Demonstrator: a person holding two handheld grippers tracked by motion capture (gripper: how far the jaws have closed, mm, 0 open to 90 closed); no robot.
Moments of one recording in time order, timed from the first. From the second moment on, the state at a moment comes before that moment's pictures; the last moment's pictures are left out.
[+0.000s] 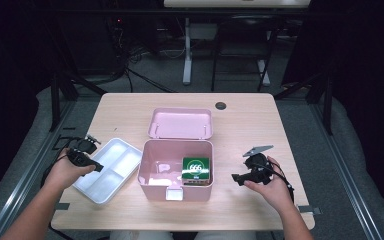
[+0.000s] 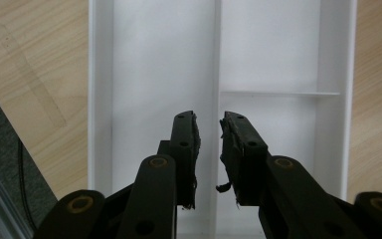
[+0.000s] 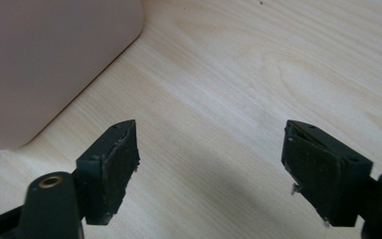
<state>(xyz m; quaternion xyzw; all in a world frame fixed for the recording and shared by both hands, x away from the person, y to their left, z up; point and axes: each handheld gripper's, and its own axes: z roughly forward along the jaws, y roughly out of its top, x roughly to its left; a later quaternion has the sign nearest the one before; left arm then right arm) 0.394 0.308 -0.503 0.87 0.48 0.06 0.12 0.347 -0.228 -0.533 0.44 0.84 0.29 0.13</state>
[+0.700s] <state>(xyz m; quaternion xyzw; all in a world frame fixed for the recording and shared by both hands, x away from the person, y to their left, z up) 0.420 0.281 -0.524 0.89 0.45 0.02 0.04 0.348 -0.232 -0.538 0.45 0.83 0.29 0.13</state>
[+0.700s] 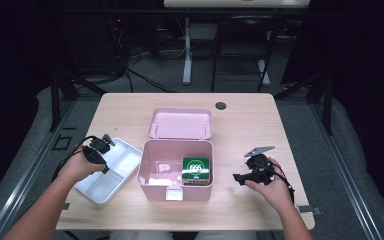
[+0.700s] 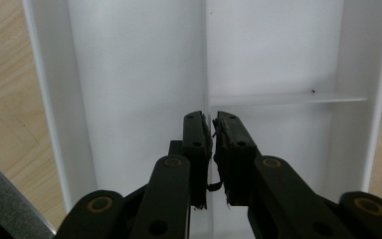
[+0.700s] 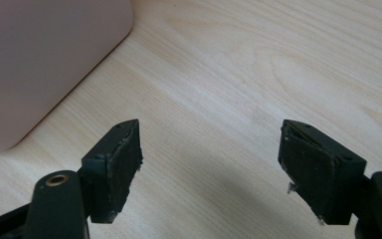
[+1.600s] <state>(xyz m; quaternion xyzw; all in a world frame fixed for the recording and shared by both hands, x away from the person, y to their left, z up) 0.433 0.278 -0.543 0.88 0.47 -0.02 0.01 0.350 -0.235 -0.544 0.46 0.83 0.29 0.13</state>
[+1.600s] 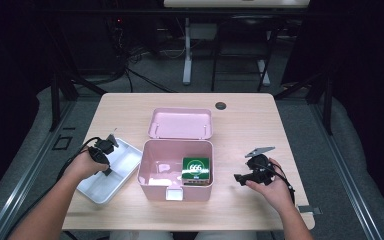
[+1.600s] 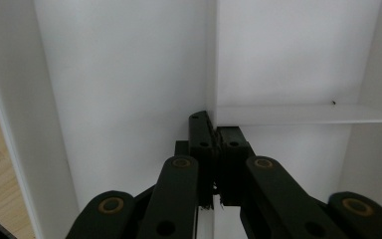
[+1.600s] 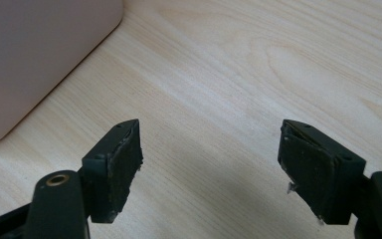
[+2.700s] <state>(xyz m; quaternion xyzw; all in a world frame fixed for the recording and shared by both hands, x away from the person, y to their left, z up) 0.430 0.291 -0.521 0.88 0.47 -0.01 0.01 0.350 -0.235 -0.546 0.46 0.83 0.28 0.13</state>
